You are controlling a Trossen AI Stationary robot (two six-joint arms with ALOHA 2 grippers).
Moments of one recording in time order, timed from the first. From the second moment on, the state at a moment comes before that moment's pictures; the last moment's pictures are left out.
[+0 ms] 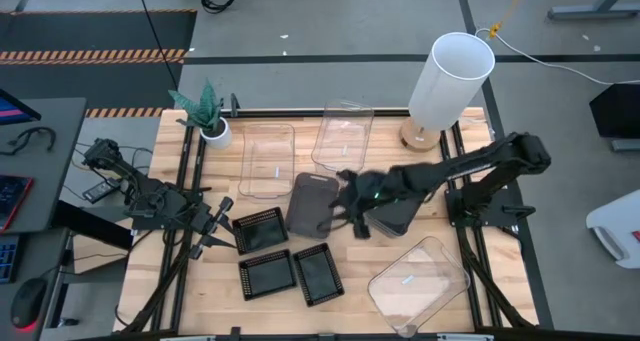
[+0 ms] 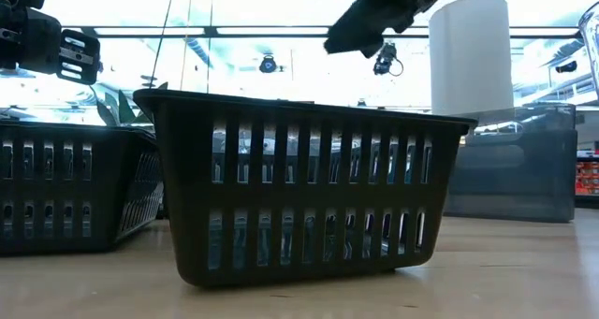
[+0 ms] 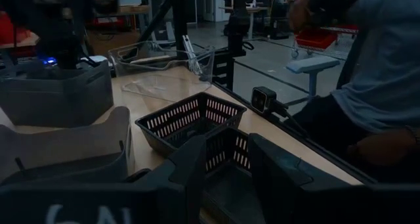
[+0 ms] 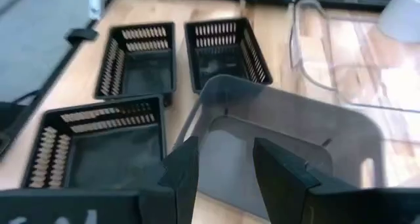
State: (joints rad) left arm -0.59 0.20 0.01 0.13 -0.12 0.01; right arm 0.14 1.50 1.04 -0.16 0.01 0.01
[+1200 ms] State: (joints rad) left arm -0.59 0.20 0.01 0.12 -0.12 0.01; right arm 0.16 2.00 1.59 -0.87 0.20 -0.68
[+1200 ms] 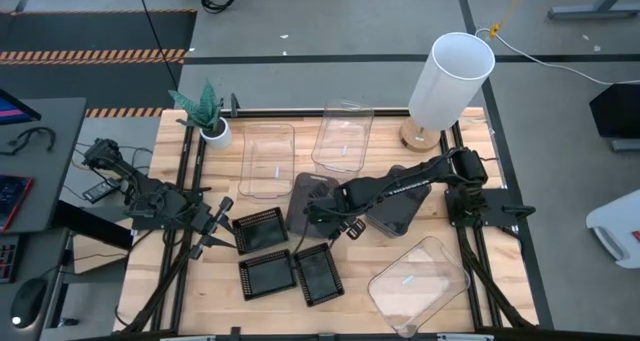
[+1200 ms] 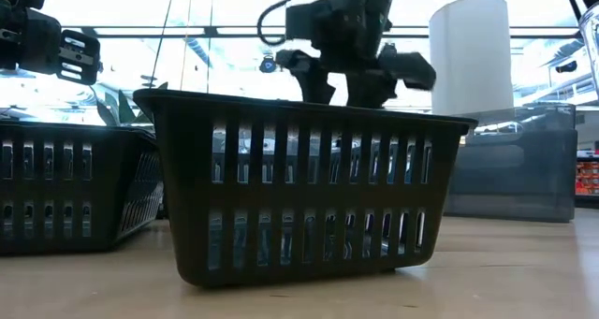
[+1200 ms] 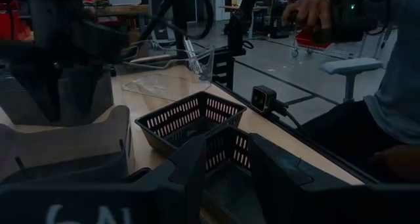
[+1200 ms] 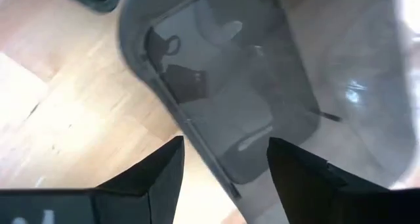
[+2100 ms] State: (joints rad) left arm -0.59 0.20 0.01 0.12 -0.12 0.01; right arm 0.16 2.00 1.34 -0.58 0.18 -0.80
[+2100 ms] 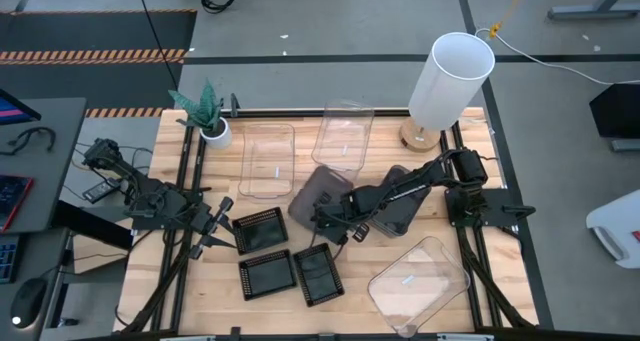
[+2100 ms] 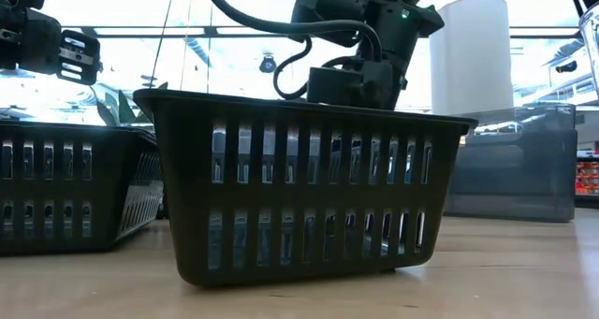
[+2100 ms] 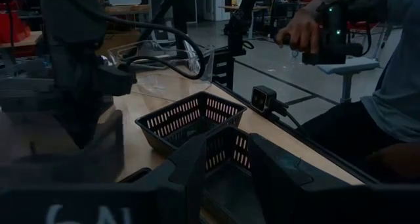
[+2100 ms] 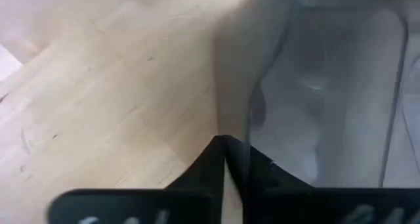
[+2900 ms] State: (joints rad) left arm -0.59 0.20 0.01 0.12 -0.12 0.01; right arm 0.24 1.89 1.63 -0.94 0.38 -0.66
